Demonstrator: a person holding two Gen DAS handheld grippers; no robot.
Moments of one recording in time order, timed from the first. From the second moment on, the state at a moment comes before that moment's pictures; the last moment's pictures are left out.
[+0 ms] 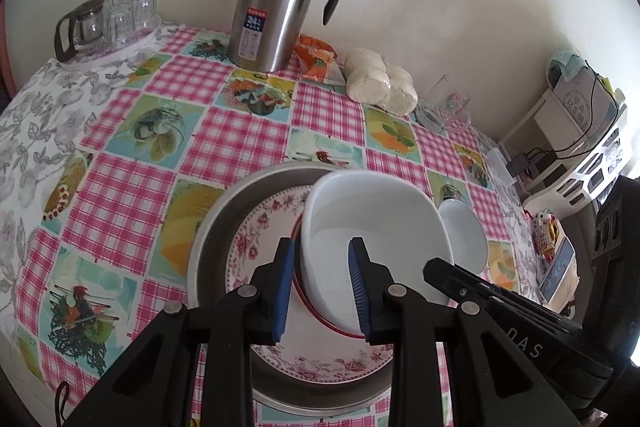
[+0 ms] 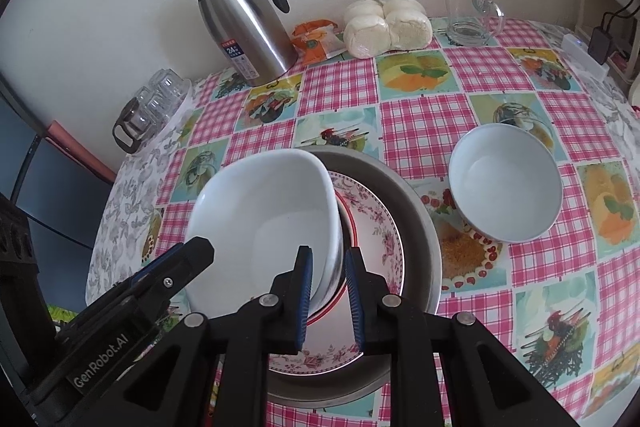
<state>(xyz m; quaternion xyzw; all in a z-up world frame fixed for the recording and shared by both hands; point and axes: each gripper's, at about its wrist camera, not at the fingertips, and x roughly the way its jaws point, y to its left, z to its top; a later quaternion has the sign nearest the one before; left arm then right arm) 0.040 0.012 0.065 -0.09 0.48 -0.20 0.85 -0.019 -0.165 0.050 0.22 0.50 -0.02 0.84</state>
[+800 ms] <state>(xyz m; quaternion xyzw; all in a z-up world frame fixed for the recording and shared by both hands) 0.046 0.041 0.066 -0.09 0.45 -0.06 0.88 -0.021 -0.175 0.058 0.17 0.48 -0.04 0.86</state>
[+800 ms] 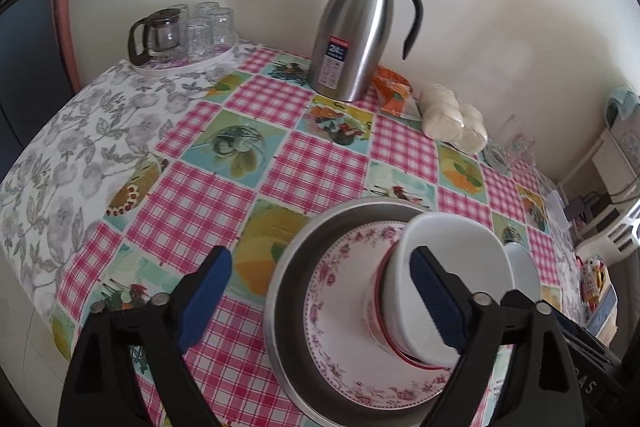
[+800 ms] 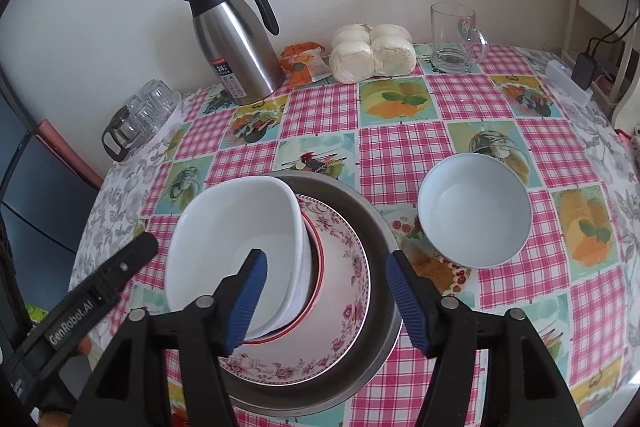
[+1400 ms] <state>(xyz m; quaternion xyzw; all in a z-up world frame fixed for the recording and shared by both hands) 0.042 0.057 0.067 -0.11 0.44 0.02 0.89 -0.029 -0.188 0.060 0.17 0.46 -0.05 0.87</state>
